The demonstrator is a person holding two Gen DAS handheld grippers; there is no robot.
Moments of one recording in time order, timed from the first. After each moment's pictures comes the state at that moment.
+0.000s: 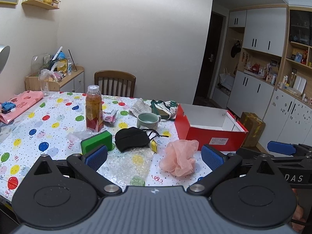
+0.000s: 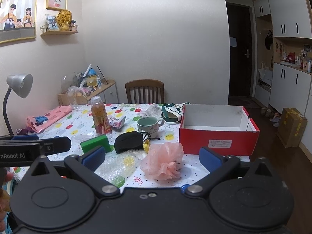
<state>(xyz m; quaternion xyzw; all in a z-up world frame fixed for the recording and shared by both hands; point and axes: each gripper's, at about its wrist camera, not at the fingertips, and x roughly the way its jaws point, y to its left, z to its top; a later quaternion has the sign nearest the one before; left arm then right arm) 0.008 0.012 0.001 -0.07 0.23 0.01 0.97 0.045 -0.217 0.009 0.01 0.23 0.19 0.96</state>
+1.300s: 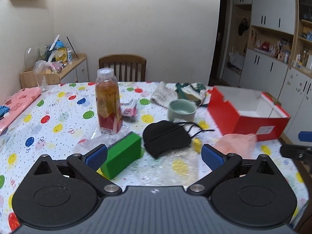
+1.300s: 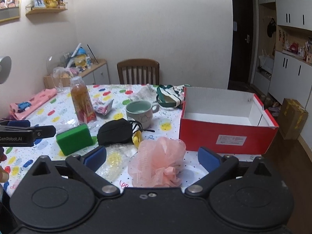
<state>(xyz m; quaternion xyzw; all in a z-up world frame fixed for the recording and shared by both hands) 0.144 0.109 -0.067 -0.03 0.29 0.02 0.96 0.142 -0.178 -0.035 -0.02 0.29 0.17 0.94</state>
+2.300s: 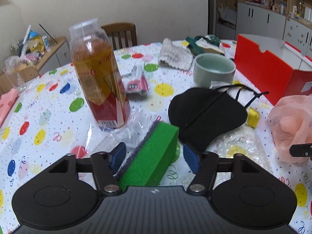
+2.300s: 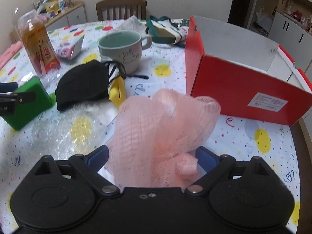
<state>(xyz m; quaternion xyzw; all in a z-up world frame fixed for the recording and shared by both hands) 0.273 0.159 -0.156 0.06 0.39 -0.02 0.92 0.255 -0.119 -0.139 -0.06 0.46 0.10 0.88</state>
